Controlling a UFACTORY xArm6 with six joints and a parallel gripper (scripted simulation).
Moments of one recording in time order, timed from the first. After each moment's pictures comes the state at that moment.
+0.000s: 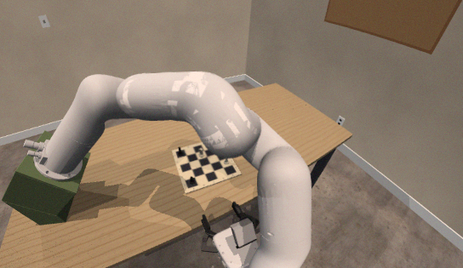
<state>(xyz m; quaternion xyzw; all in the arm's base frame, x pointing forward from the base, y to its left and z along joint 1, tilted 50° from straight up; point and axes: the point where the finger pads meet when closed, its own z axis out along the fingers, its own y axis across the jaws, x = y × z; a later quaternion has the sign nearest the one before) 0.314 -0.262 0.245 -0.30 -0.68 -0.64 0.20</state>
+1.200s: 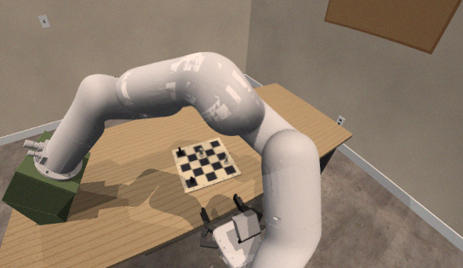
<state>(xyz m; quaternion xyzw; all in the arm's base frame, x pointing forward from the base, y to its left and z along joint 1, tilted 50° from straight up) 0.281 -0.253 0.274 -0.30 -0.68 -0.64 0.20</state>
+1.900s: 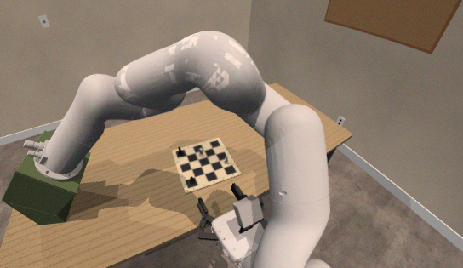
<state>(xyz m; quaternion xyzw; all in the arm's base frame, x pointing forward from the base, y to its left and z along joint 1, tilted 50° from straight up) 0.253 -0.236 0.296 -0.30 -0.69 -0.62 0.21</state>
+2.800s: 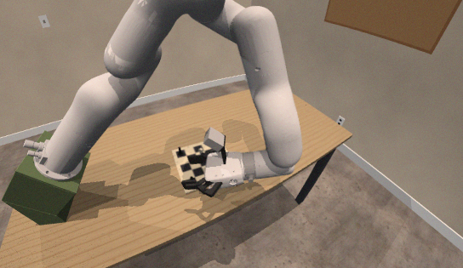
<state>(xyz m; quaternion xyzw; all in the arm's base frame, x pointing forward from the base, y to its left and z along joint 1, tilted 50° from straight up) 0.253 -0.132 0.241 -0.23 -0.94 -0.14 0.23</state>
